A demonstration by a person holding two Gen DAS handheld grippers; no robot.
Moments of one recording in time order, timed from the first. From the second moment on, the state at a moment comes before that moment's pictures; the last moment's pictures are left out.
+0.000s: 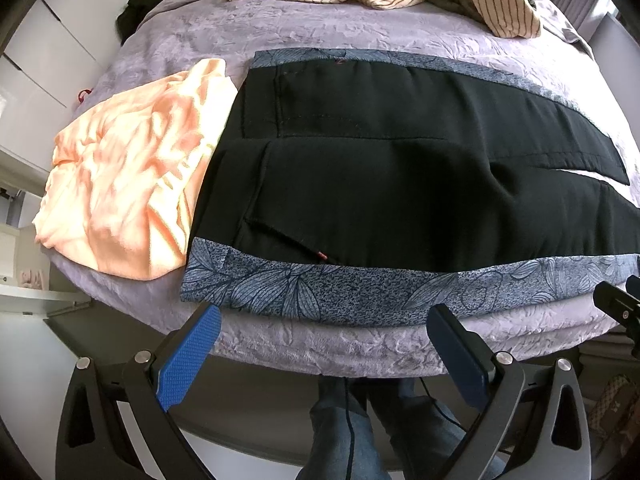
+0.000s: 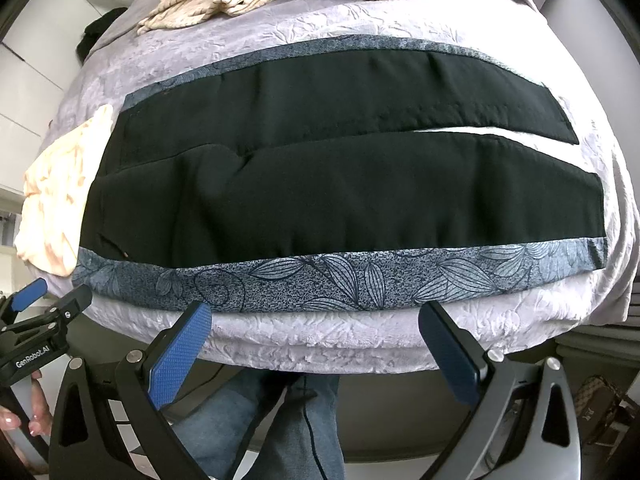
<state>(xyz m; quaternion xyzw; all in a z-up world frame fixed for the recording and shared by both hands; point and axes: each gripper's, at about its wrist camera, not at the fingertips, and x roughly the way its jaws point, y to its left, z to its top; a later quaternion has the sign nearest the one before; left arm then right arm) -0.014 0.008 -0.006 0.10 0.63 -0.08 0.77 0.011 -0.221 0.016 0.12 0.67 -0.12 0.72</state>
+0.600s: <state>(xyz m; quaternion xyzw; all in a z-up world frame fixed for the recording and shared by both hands) -0.017 0.002 -0.015 0.09 0.66 -0.08 0.74 0.007 -0.229 0.009 0.12 0.68 -0.12 0.72</state>
